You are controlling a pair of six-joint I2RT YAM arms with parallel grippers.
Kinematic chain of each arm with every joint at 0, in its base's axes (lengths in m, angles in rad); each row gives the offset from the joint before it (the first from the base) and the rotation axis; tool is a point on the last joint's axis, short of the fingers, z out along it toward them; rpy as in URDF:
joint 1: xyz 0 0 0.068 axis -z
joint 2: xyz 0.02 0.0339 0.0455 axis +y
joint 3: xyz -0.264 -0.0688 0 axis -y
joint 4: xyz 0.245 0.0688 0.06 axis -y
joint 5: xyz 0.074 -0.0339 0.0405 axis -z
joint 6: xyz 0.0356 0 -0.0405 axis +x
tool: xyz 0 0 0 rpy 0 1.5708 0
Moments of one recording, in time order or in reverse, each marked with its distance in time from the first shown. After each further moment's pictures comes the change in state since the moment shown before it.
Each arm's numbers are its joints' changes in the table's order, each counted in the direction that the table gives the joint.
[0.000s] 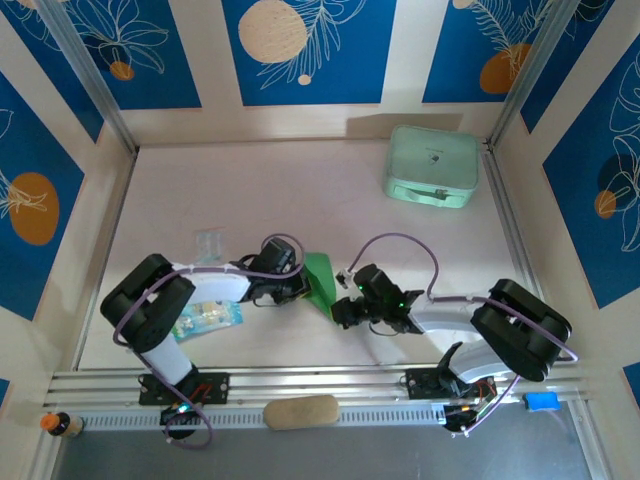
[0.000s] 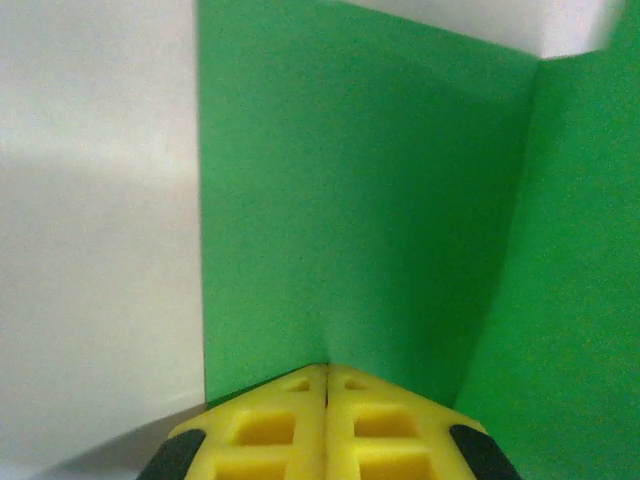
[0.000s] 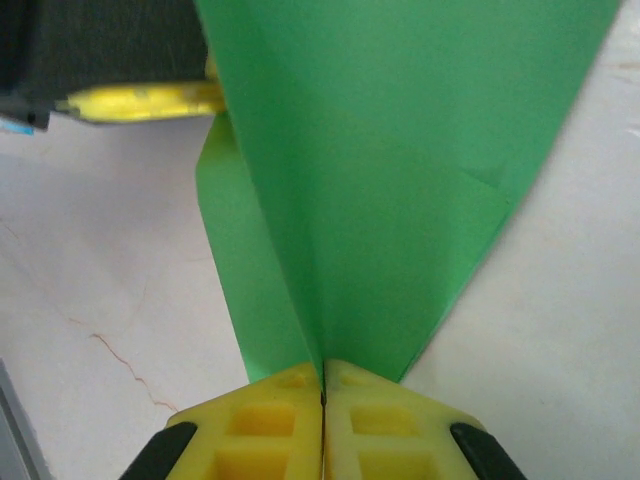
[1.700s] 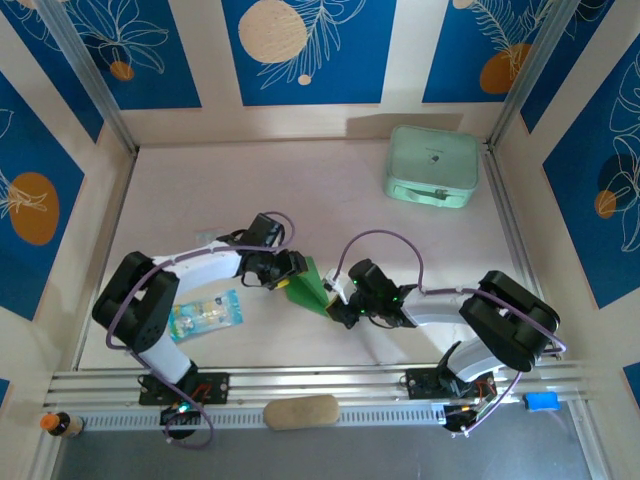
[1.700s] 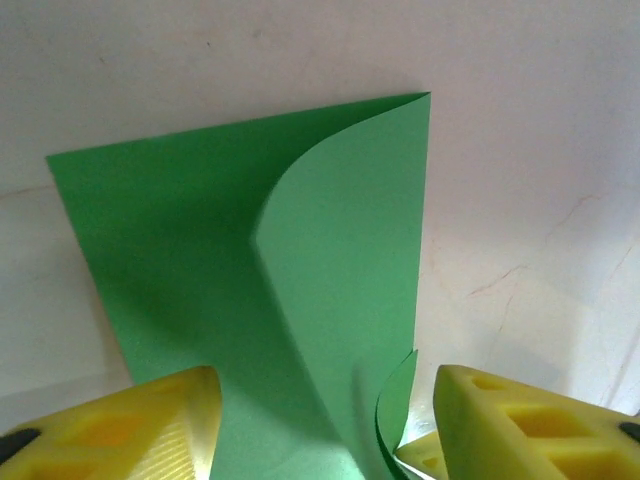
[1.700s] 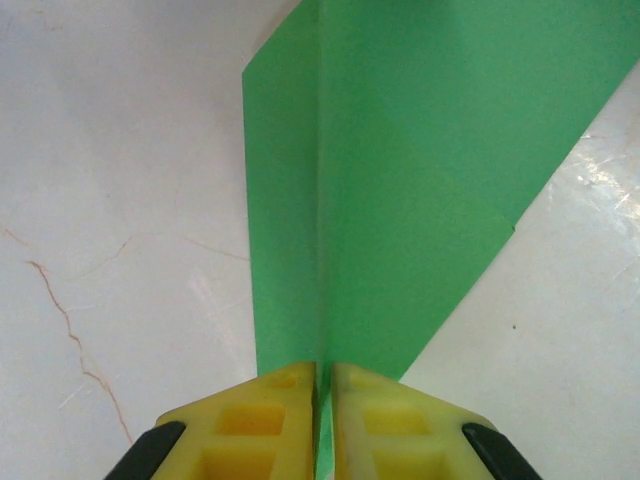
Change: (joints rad) left arm -0.157 -0.021 0.198 -0.361 0.084 0.179; right arm 0.022 0.072 0.051 0.005 -0.031 -0.497
